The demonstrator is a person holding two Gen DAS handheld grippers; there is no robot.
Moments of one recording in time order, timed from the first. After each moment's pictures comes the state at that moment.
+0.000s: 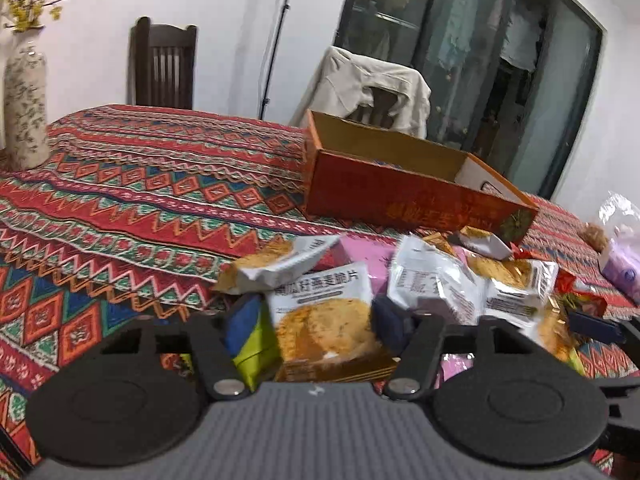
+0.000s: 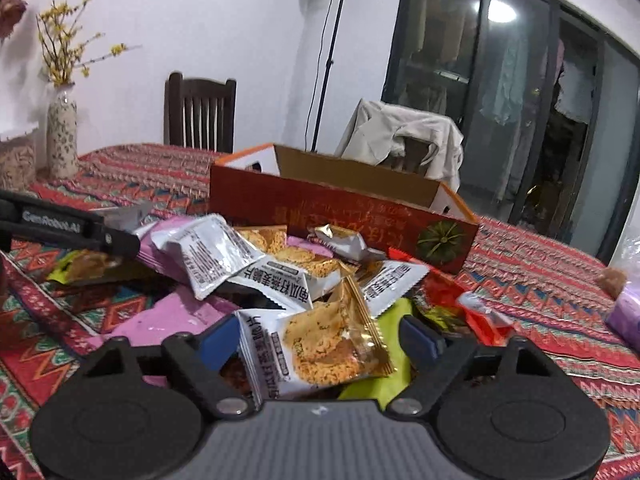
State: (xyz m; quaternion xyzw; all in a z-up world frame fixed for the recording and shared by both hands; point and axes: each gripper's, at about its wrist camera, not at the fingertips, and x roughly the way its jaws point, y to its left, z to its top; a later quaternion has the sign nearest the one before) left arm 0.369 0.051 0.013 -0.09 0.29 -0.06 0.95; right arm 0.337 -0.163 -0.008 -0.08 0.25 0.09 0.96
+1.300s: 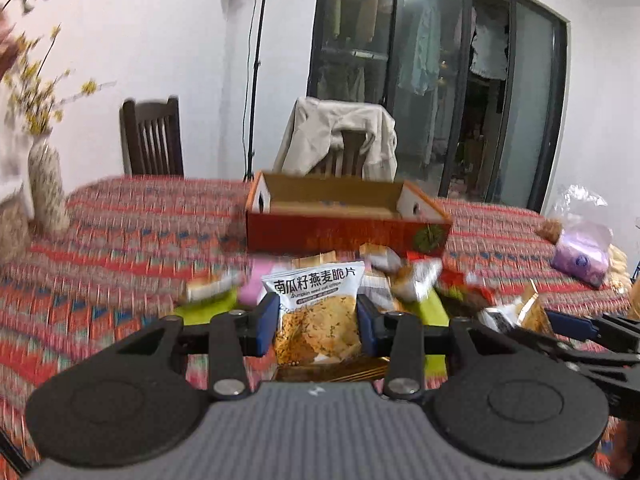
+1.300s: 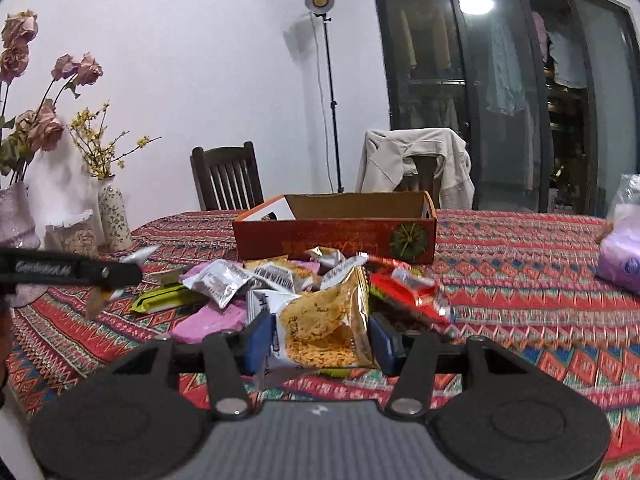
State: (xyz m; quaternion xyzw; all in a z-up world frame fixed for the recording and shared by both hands) left arm 0.264 -0.040 0.089 -0.03 0.22 -0.05 0.97; right arm 0.237 -0.275 0.026 0.03 0.19 0.16 0.97
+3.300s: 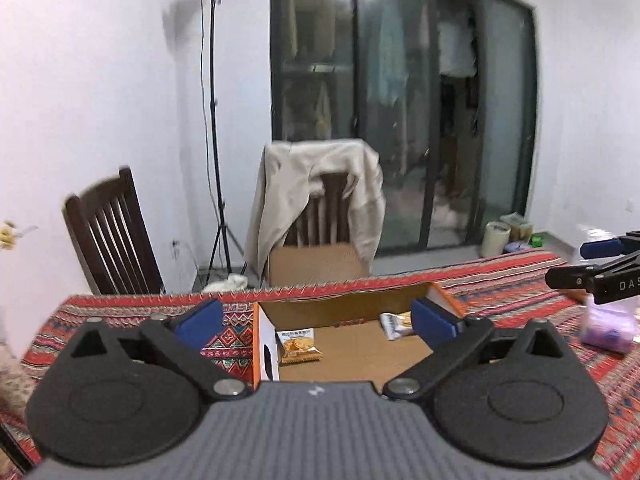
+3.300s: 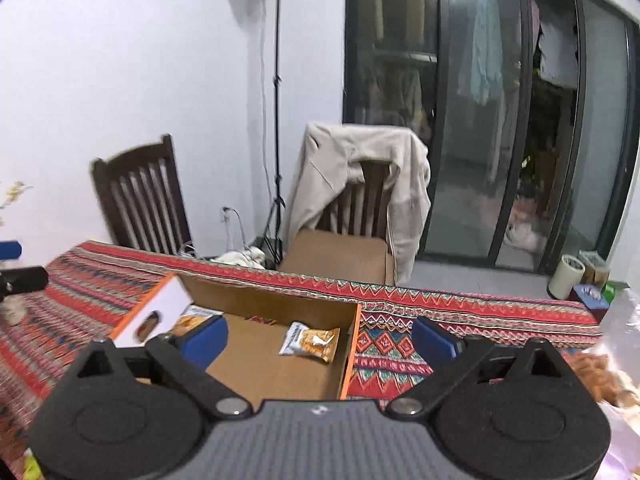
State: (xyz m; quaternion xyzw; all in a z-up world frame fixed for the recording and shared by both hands) left arm 0.452 -0.012 0.219 0.04 0.19 -0.11 0.97; right arm 0.508 -0.314 0.192 -0.01 0.26 0.09 0.96
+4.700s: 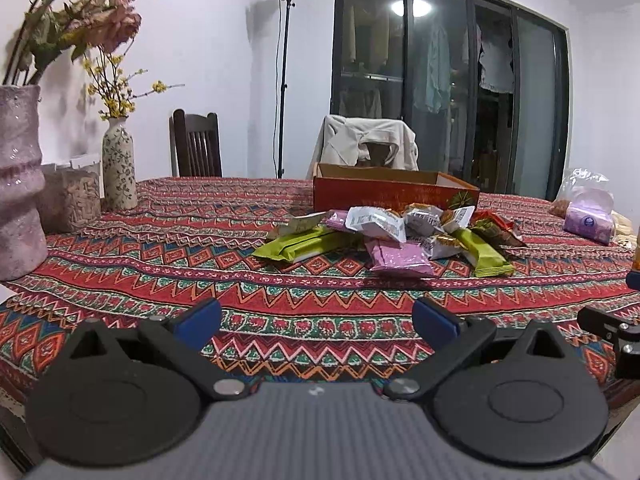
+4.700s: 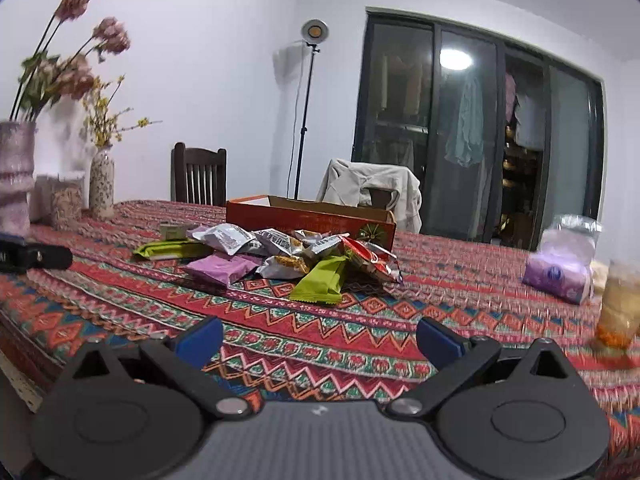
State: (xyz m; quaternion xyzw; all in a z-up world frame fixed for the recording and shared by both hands) left arm 0.142 0.035 0.007 -0.01 0.18 -0.02 0.98; right arm 0.109 -0.229 -0.019 -0.06 0.13 0.06 0.99
